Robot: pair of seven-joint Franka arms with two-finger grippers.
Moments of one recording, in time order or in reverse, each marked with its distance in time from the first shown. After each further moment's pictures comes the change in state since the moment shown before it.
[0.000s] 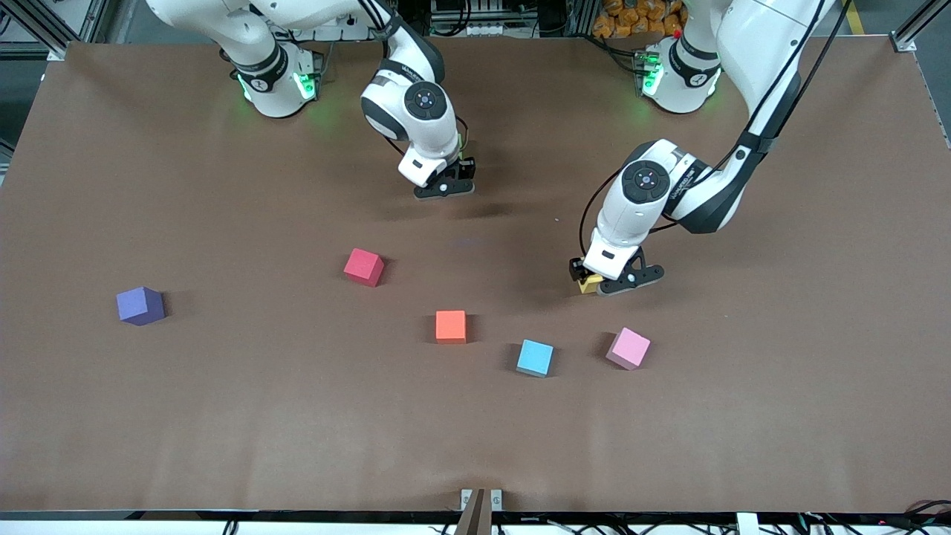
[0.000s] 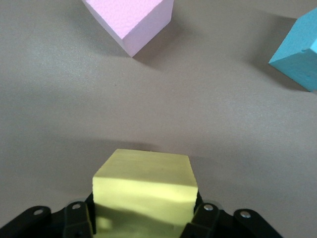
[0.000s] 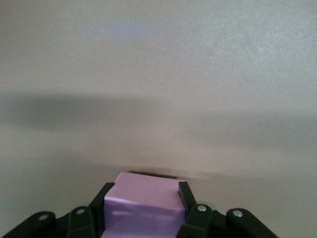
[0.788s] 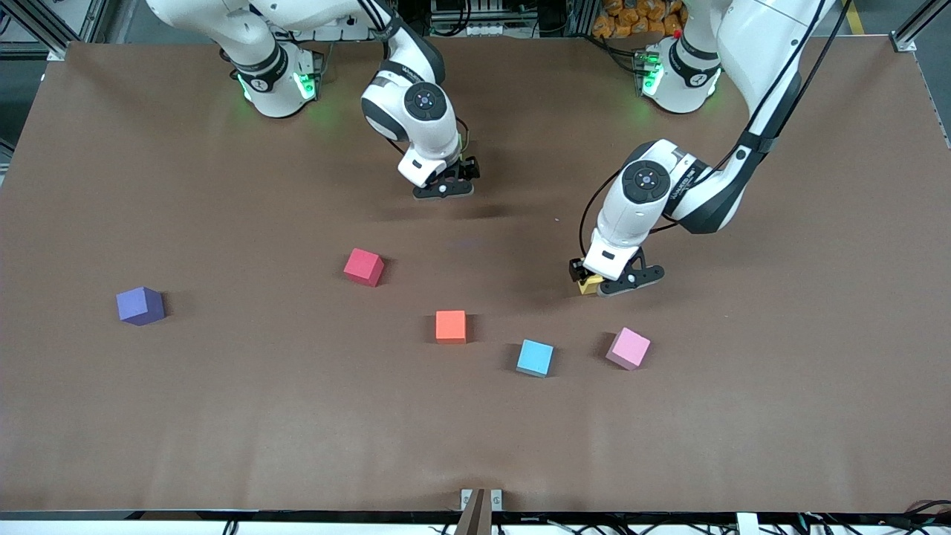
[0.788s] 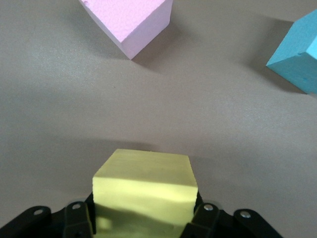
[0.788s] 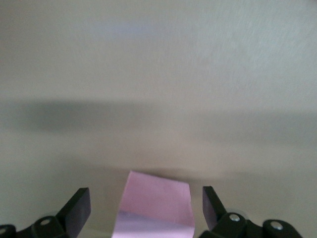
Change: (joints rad) left arm 0.000 0.000 0.000 0.005 0.000 0.000 -0.001; right arm -0.020 -0.014 -0.001 0.024 0.000 -0.010 0.025
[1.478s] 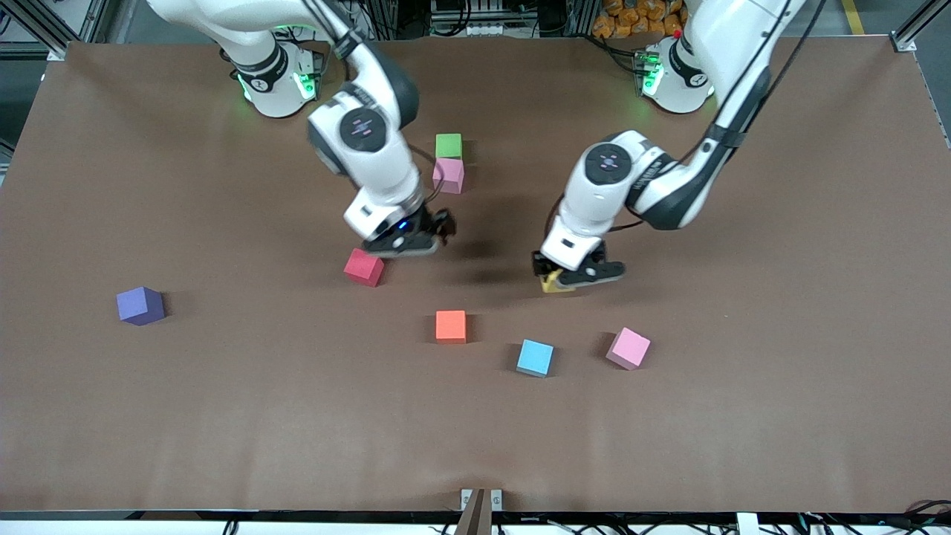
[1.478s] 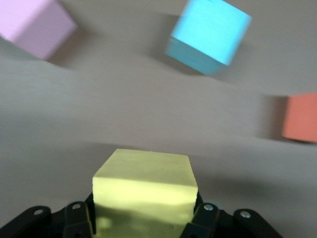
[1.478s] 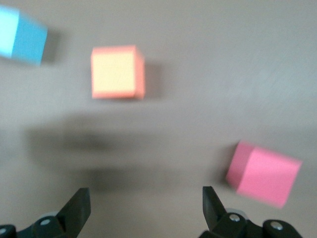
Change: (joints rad) left arm -0.159 0.052 -0.005 0.137 0.000 0.001 -0.013; right arm -0.174 -0.037 -0.119 0.282 -0.005 -0.132 -0.215
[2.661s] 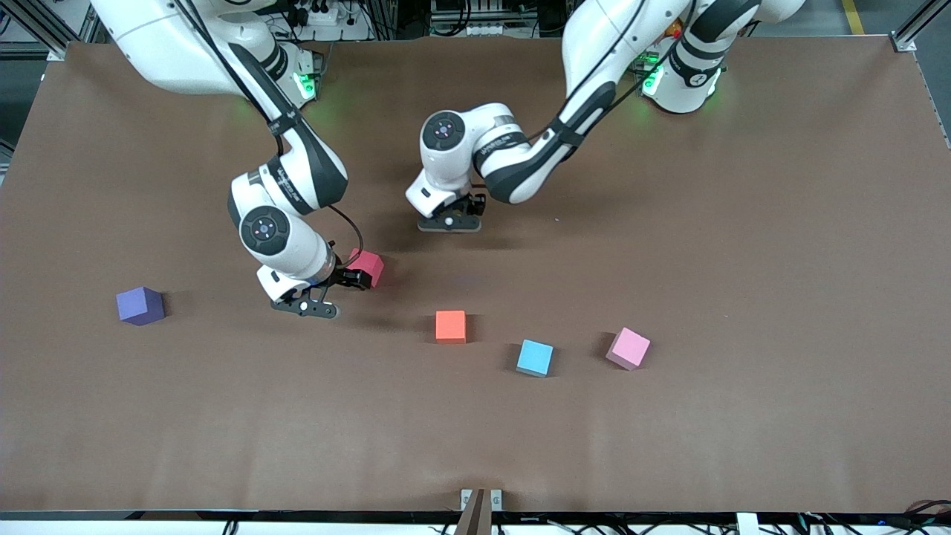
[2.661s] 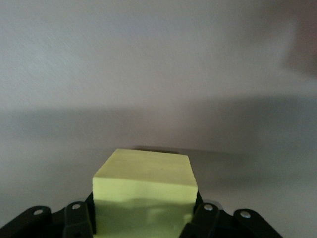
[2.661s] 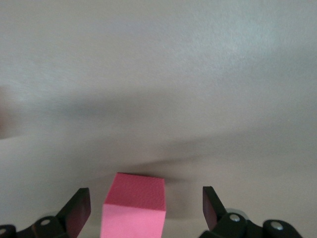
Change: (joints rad) left arm -0.426 0.300 0.005 0.374 -0.060 -0.276 -0.078; right arm -0.216 0.123 -0.015 -0.030 0.003 -0.093 -0.075
